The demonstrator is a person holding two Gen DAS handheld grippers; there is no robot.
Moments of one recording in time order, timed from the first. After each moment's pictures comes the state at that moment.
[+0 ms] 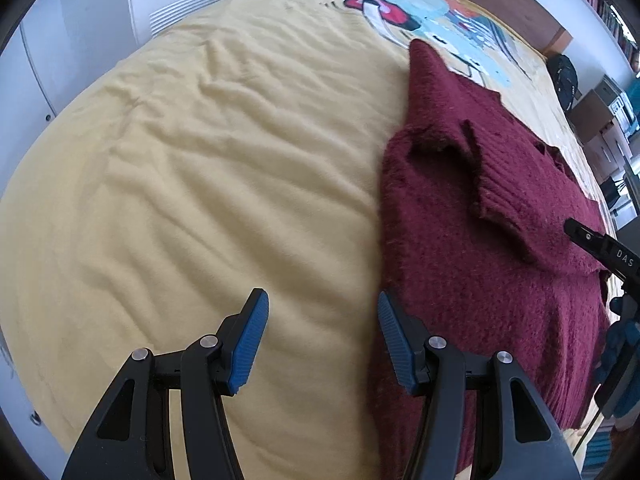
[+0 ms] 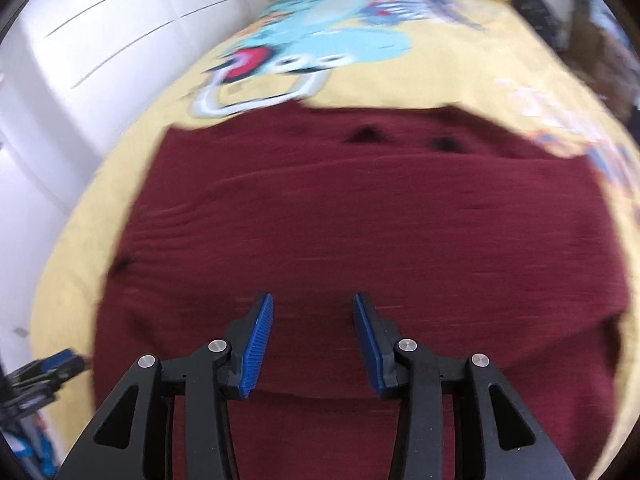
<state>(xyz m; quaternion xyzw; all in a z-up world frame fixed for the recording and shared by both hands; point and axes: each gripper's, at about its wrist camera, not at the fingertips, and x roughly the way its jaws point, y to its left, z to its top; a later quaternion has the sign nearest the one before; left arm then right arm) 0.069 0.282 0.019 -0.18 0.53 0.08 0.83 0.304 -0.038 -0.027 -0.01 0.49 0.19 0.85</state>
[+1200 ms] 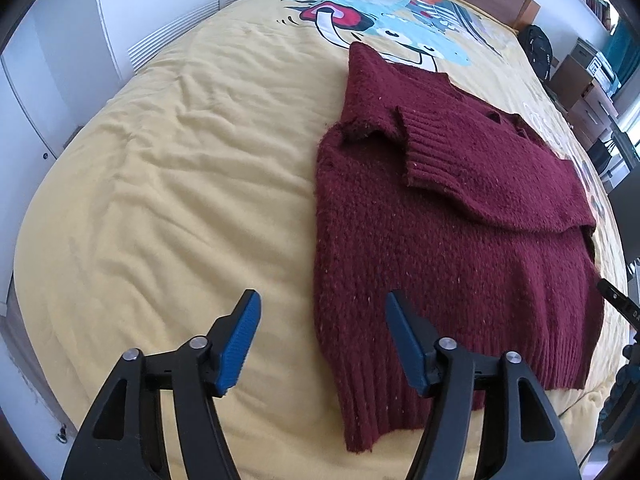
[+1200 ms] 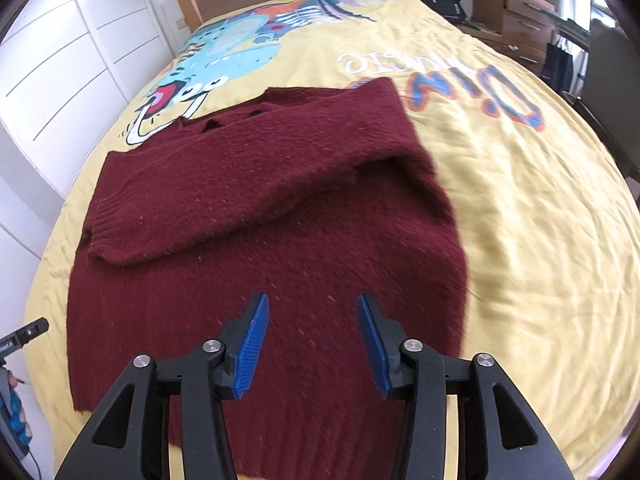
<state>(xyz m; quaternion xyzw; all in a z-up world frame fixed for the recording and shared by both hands) 0.049 0.233 0.054 -0.12 0.53 0.05 0.84 0.194 -0.196 0.001 0.05 0.49 0.09 0.86</state>
